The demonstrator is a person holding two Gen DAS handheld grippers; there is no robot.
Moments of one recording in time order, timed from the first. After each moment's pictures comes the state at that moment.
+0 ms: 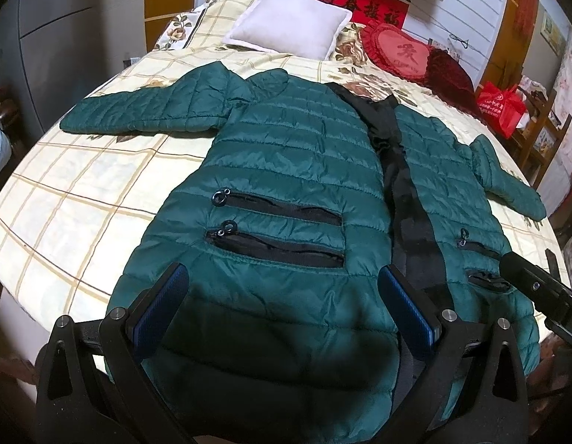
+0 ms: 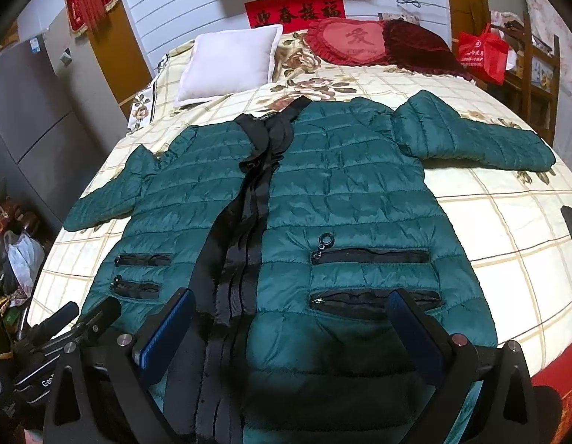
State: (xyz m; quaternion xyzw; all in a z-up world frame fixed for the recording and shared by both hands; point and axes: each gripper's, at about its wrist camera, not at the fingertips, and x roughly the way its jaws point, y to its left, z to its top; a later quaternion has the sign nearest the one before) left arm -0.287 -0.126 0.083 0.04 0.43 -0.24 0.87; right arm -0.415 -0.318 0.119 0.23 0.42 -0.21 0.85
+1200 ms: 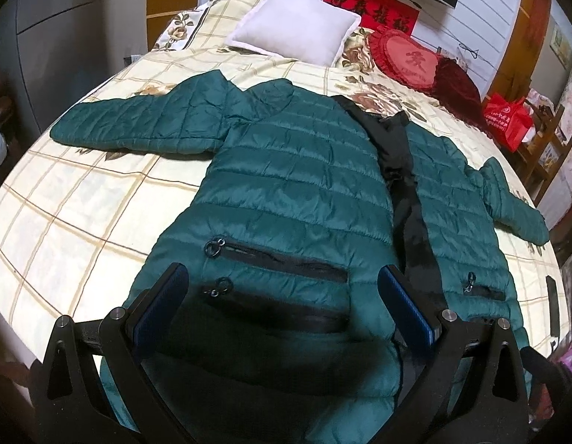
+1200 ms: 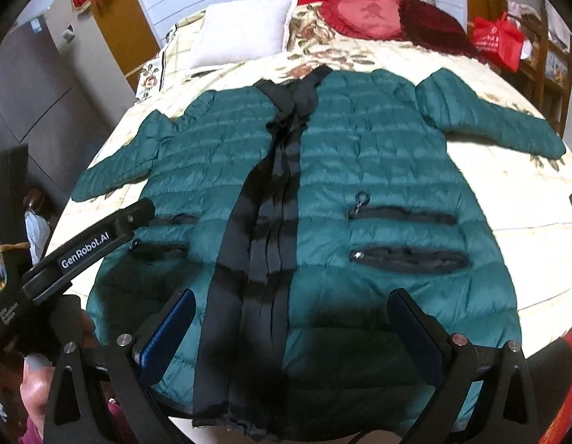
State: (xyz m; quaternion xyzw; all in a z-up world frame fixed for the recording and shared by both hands) left arm -0.241 -0.145 0.092 0.02 0.44 -0.24 0.87; right arm -0.410 -0.287 0.119 0.21 0.45 -0.20 0.84
